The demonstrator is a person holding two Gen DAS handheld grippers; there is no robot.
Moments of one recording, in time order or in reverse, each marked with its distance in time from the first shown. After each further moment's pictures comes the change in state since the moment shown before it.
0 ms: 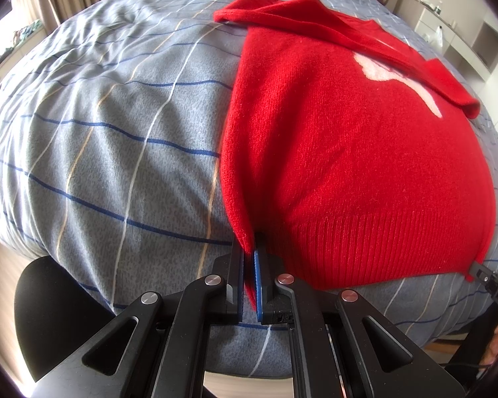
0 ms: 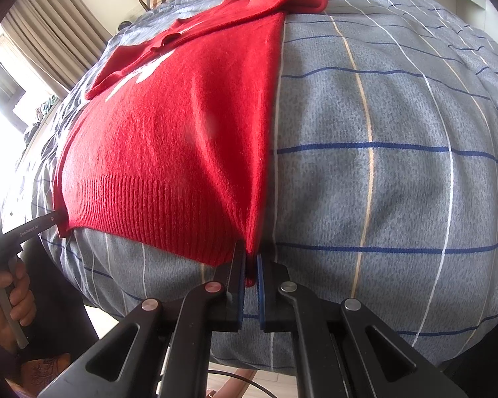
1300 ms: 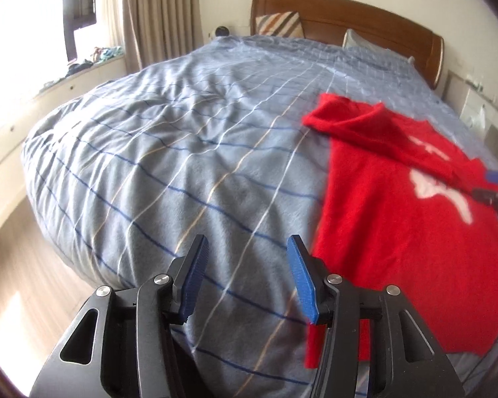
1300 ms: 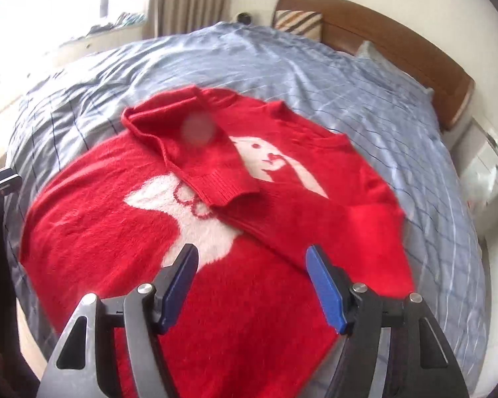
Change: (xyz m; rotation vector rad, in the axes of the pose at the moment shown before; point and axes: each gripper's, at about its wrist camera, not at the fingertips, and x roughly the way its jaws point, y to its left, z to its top) left arm -0.044 0.041 0.006 -0.206 -0.324 0.241; right arm 0.018 0.117 0.178 -0.781 -0.170 -0.127
